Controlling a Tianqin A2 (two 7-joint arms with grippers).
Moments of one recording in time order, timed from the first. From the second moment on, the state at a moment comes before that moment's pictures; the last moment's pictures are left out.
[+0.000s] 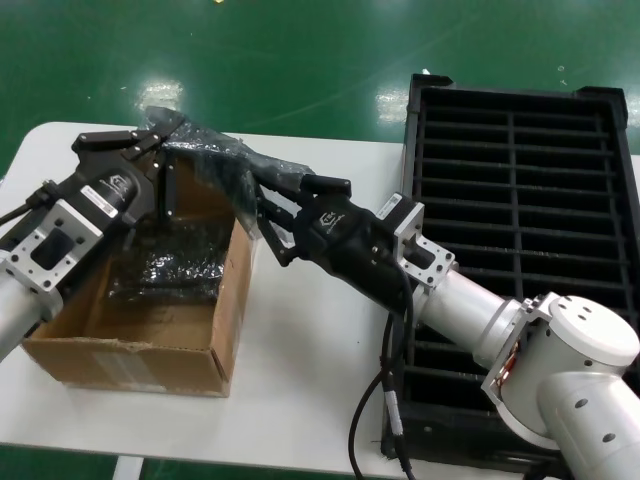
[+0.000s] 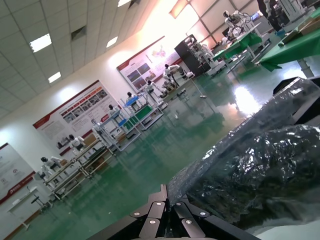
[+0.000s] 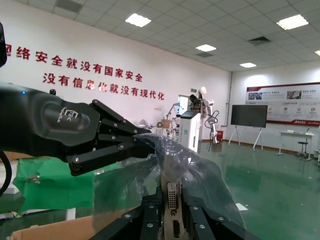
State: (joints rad) left arm -0.41 -0.55 1.63 -1.50 -1.77 0.39 0.36; right arm 0.83 0.00 -1.90 0.70 2.13 -0.77 -0.61
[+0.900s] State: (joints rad) left arm -0.42 -0.51 1.57 -1.44 -1.83 0.45 0.49; right arm 0.85 0.00 -1.94 0.70 2.12 -0.75 -0.57
